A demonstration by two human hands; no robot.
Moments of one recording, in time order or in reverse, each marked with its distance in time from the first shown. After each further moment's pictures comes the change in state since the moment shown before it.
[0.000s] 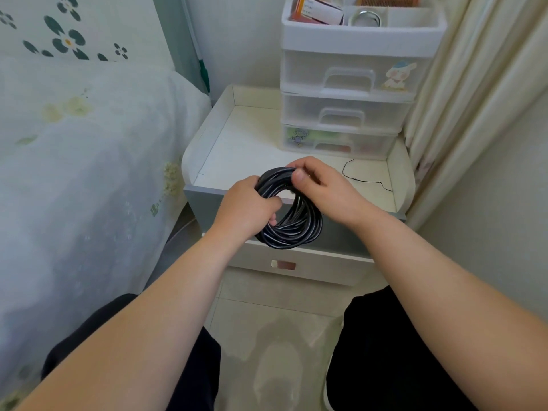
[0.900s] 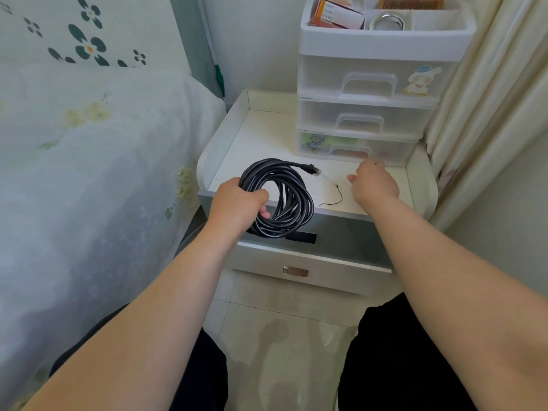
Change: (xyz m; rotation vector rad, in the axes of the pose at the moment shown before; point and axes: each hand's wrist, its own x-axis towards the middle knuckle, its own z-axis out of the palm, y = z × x) left_hand 0.016 -0.015 -0.025 -0.150 0.123 -0.150; right_hand 0.070 0.088 -0.033 -0.800 0.295 0.540
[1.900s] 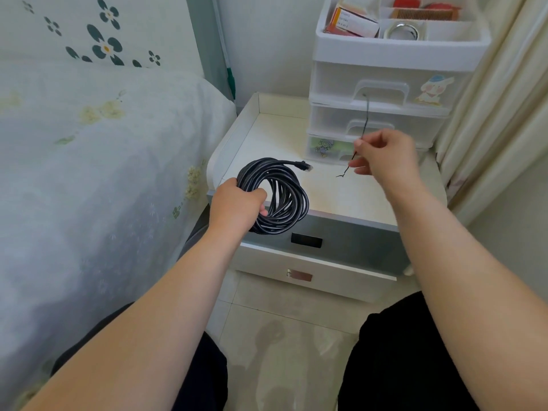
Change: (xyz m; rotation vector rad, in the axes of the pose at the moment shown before) left_hand 0.009 -0.011 -0.007 -0.050 0.142 -0.004; right_hand -0.044 -0.037 -0.073 0.942 0.050 -0.107
